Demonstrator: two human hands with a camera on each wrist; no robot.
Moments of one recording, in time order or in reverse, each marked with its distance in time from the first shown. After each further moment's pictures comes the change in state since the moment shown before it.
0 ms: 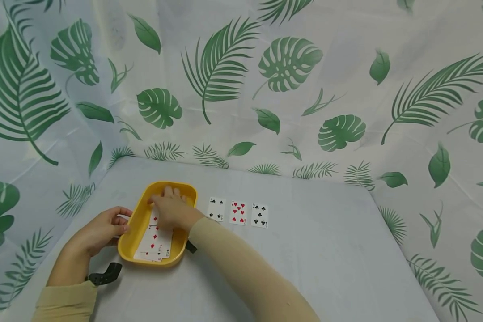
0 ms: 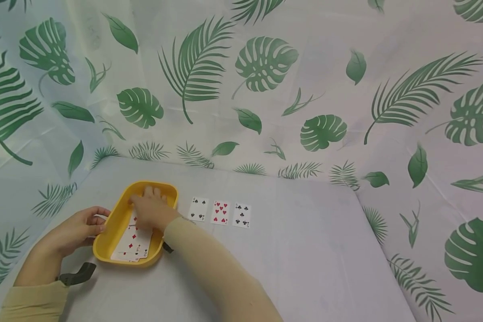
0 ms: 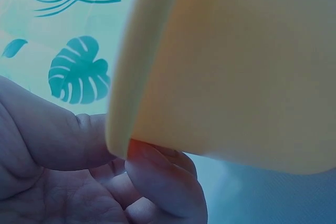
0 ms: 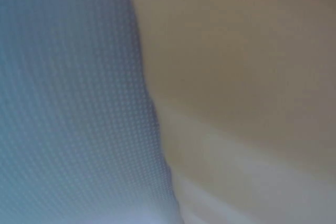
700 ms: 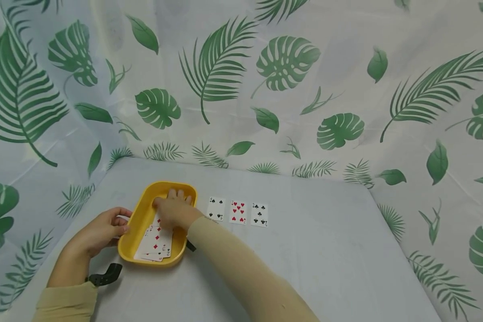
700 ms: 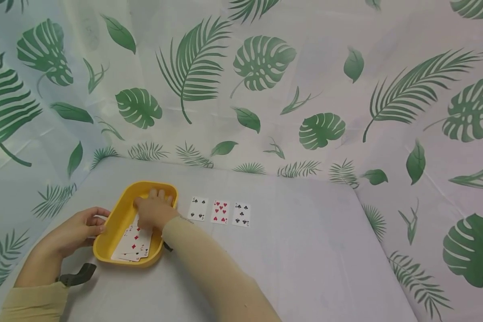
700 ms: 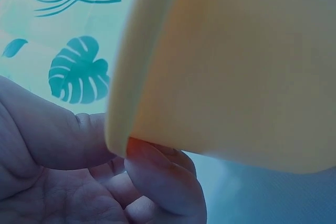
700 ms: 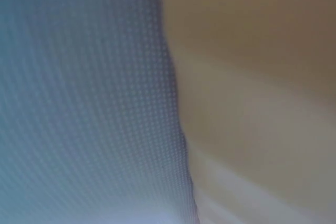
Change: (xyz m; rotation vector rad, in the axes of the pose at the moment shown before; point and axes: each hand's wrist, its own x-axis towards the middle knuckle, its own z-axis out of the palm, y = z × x) left_hand -0.002 0.002 0.002 0.018 0.013 -0.025; right_hand -0.002 -0.001 0.000 -0.076 -0.054 0.098
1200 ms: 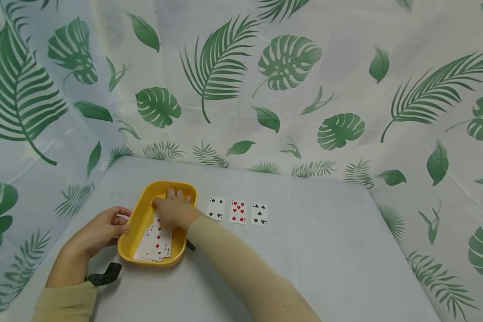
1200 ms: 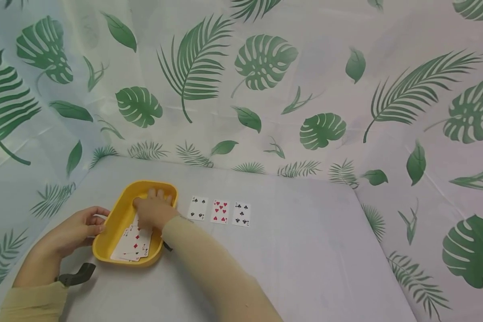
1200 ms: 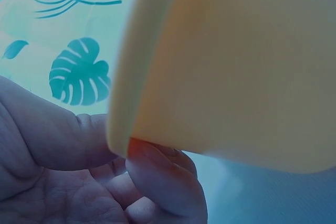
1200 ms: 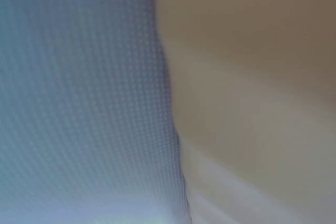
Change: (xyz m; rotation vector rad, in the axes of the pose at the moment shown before) left_hand -0.002 -0.002 -0.002 -0.013 -0.019 0.025; right_hand 0.005 0.001 0.004 -0.034 -0.016 -0.019
